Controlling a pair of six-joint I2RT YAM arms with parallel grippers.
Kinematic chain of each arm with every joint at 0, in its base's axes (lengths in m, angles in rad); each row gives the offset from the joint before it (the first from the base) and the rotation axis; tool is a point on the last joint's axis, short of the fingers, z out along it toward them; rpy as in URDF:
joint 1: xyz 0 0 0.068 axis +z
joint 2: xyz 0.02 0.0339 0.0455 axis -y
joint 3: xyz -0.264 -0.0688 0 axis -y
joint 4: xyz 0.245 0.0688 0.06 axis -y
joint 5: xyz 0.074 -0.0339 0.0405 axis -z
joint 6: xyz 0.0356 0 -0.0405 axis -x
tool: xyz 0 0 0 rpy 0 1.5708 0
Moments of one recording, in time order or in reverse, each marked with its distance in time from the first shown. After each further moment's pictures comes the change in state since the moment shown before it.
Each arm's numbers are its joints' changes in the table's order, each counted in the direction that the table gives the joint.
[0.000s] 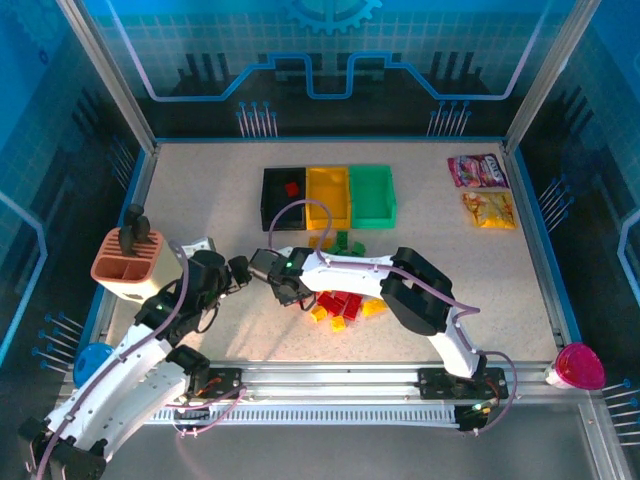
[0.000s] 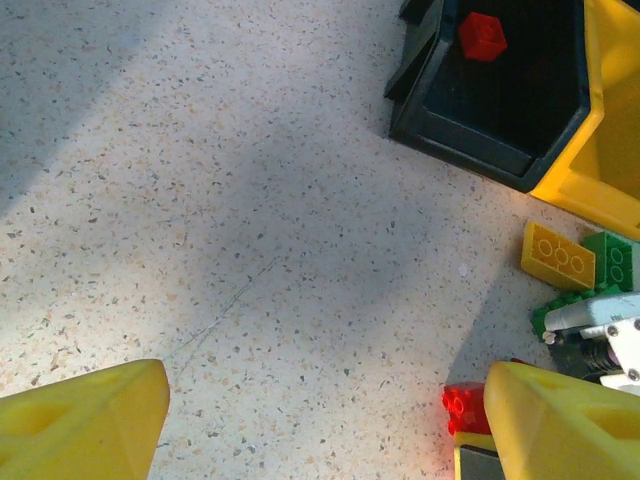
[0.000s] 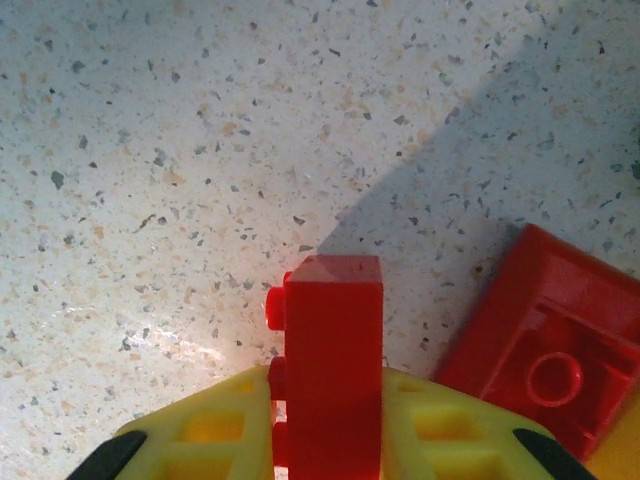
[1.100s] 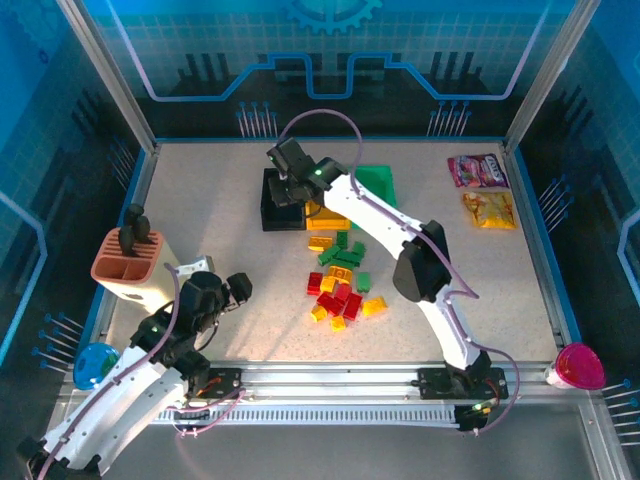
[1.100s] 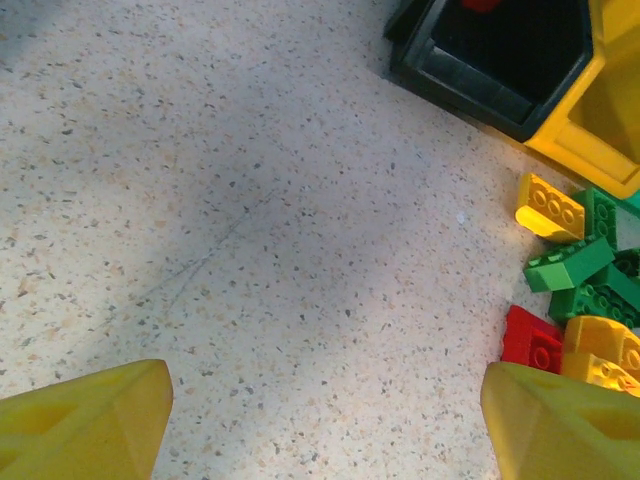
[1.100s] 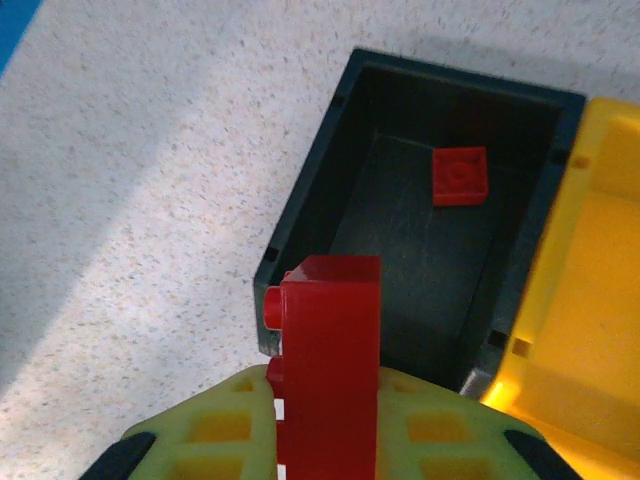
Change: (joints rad) left arm -0.056 0.193 -0.142 -0.029 0.040 0.087; right arm -0.336 -0.190 0.695 -0.028 -0.166 0.286
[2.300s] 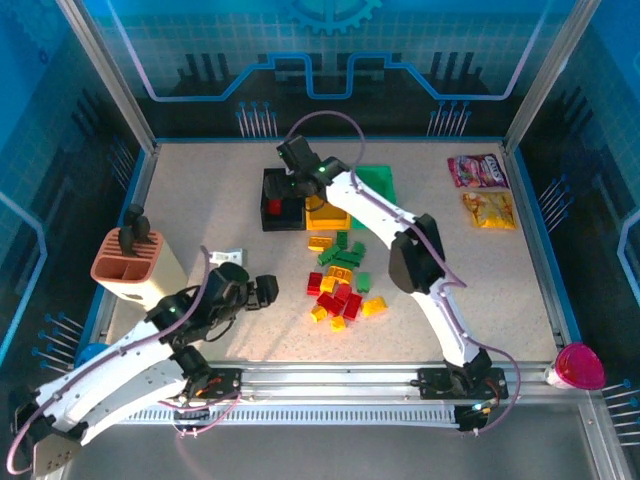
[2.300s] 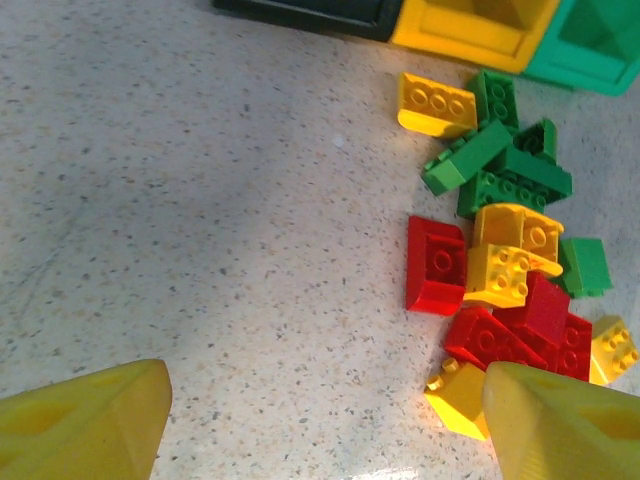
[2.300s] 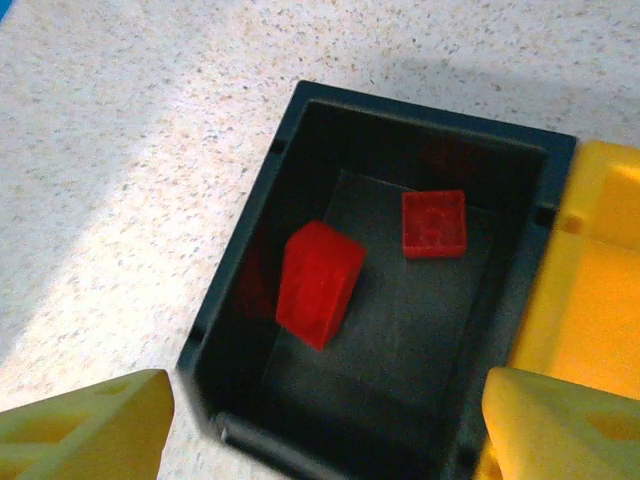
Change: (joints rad) left arm -0.253 -0.267 0.162 0.039 -0.002 -0.074; right arm -0.065 0.006 -0.080 0.139 -0.045 0.029
